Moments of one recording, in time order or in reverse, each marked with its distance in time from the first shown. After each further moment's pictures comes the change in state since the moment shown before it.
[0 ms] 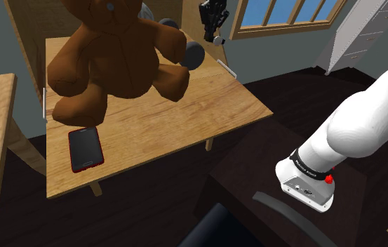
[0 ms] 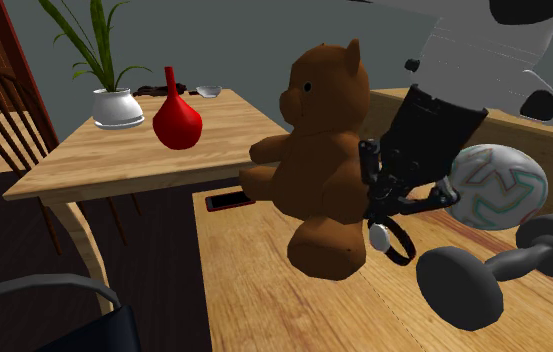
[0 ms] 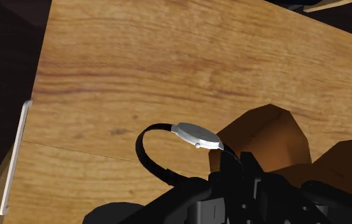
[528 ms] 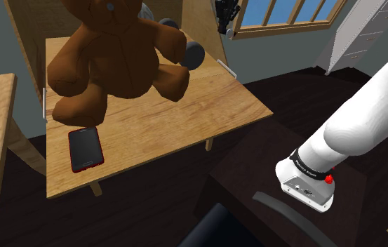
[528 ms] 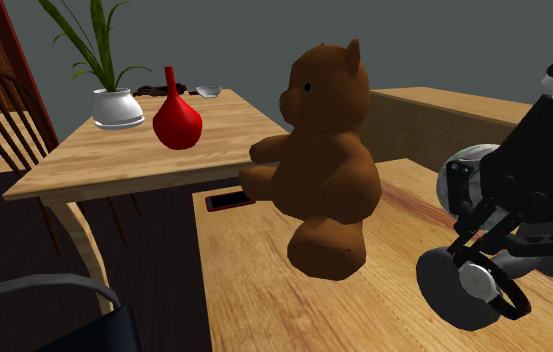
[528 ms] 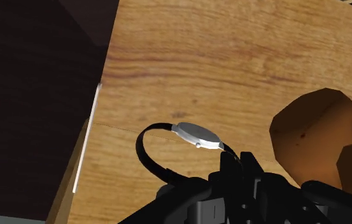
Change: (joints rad) arm -0.086 0.090 -0.097 0.115 -0.029 -0.067 -0.168
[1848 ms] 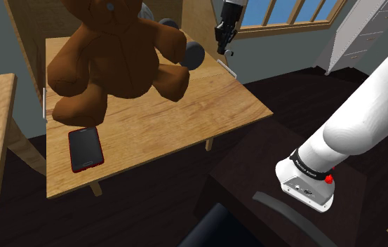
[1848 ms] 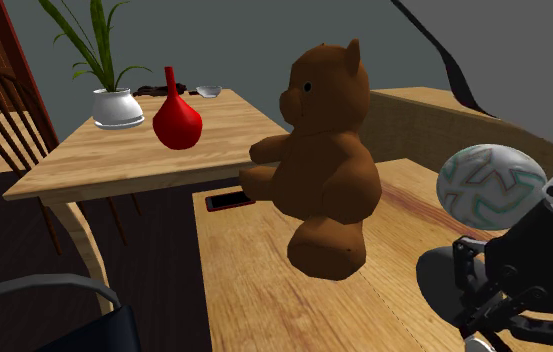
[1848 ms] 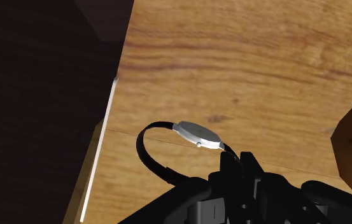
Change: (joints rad) arm -0.024 0.050 -0.024 -0.167 0.003 0.200 -0.097
